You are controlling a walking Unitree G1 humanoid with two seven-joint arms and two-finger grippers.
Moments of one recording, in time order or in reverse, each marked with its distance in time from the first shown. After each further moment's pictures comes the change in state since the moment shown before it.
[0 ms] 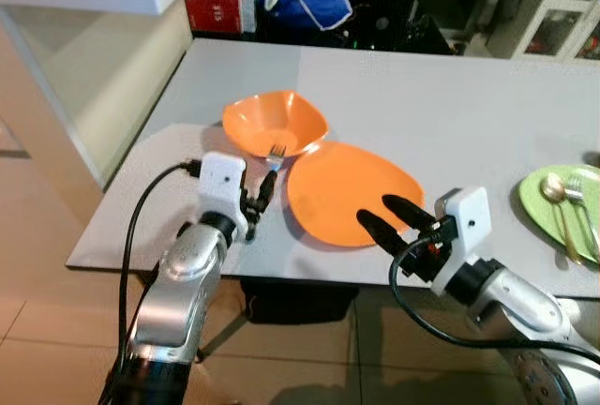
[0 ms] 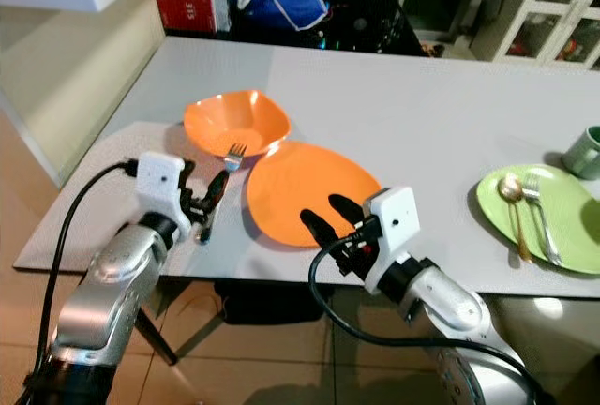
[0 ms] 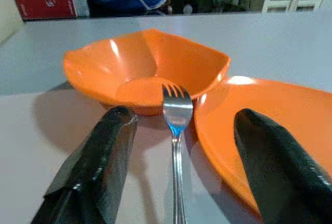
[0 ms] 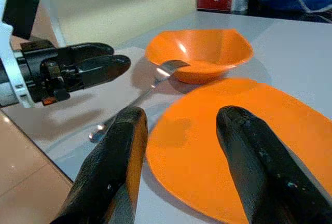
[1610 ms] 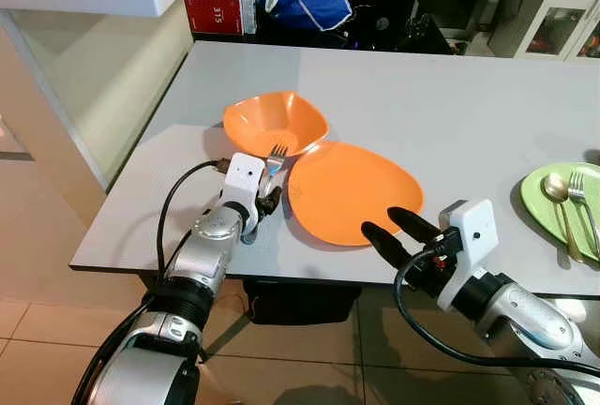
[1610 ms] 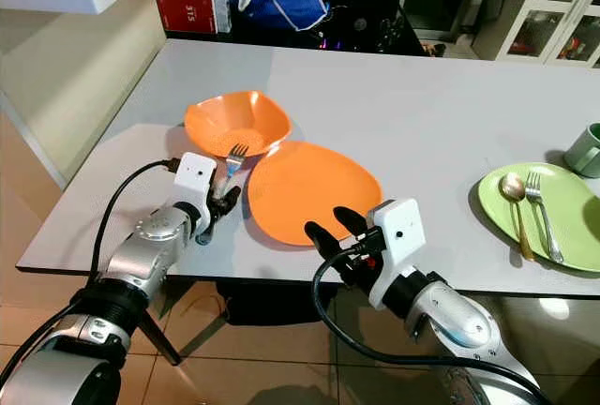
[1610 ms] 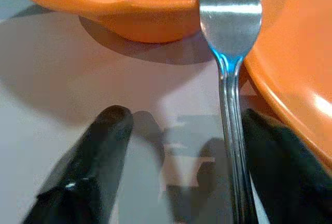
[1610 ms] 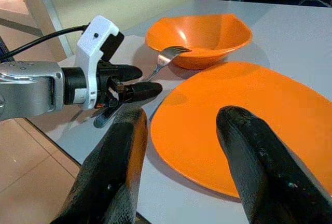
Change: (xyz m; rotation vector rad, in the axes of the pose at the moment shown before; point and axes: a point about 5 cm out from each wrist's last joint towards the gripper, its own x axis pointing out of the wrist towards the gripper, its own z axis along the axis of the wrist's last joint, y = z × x) left arm 0.056 0.013 -0.044 0.050 0.269 0.010; right arm -0.010 0.007 -0.001 0.010 0.042 -0.018
